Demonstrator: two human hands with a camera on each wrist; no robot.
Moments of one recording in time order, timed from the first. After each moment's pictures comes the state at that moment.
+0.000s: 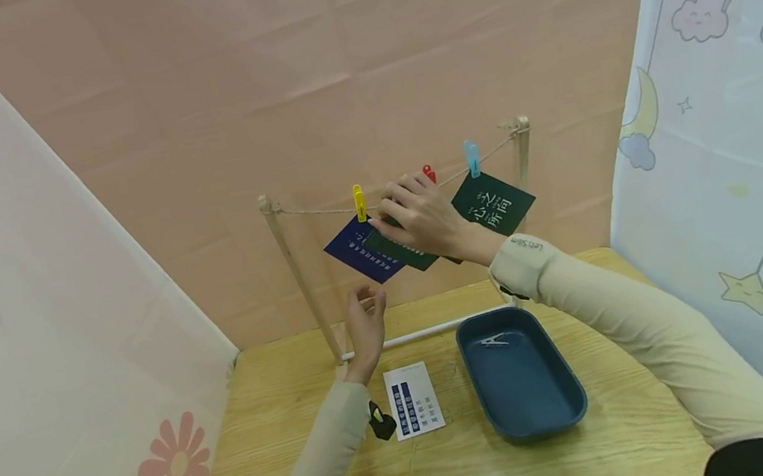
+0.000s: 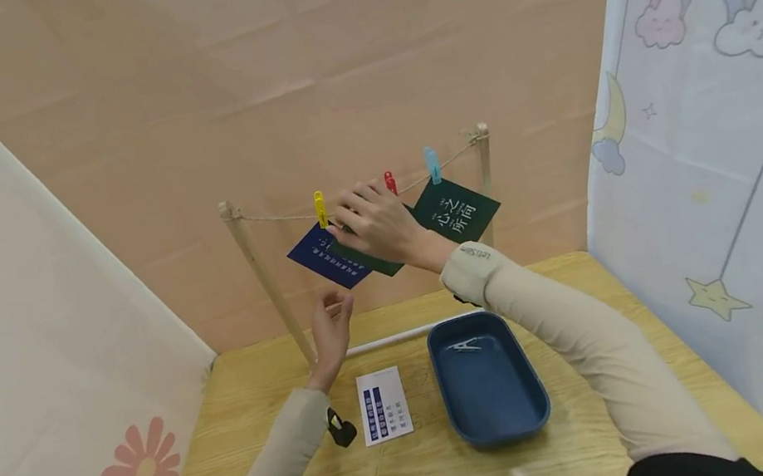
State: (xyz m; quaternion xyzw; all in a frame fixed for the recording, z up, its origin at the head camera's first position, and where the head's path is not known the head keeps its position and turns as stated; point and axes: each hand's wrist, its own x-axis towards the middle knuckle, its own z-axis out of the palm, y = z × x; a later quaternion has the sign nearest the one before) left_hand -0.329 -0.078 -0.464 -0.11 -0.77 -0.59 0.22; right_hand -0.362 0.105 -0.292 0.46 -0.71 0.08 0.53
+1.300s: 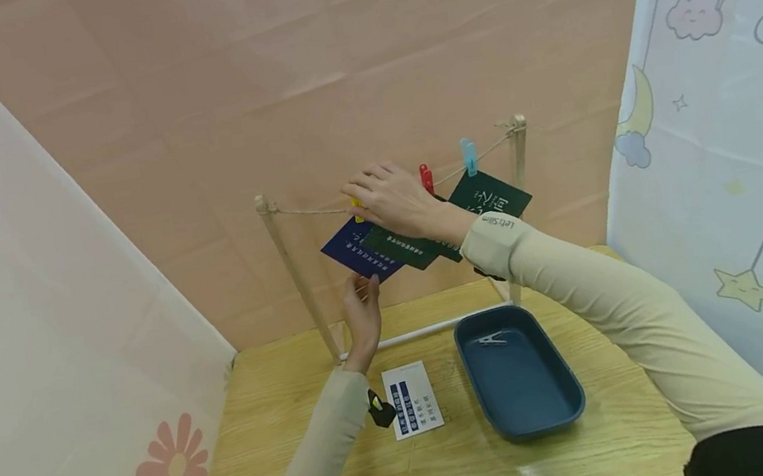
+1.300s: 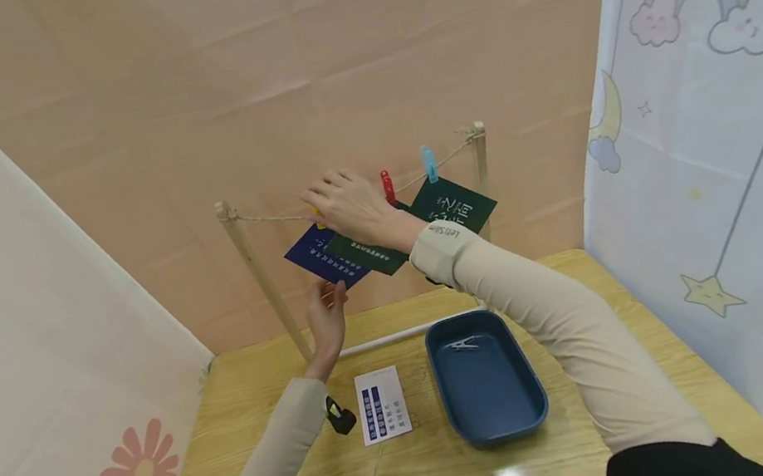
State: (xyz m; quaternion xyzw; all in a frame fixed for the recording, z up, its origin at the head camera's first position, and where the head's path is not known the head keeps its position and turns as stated) left_hand -0.337 -0.070 -0.445 -0.11 -0.75 -0.60 0.26; right_hand -0.370 0.080 -0.257 0.40 -0.84 -0.01 0.37
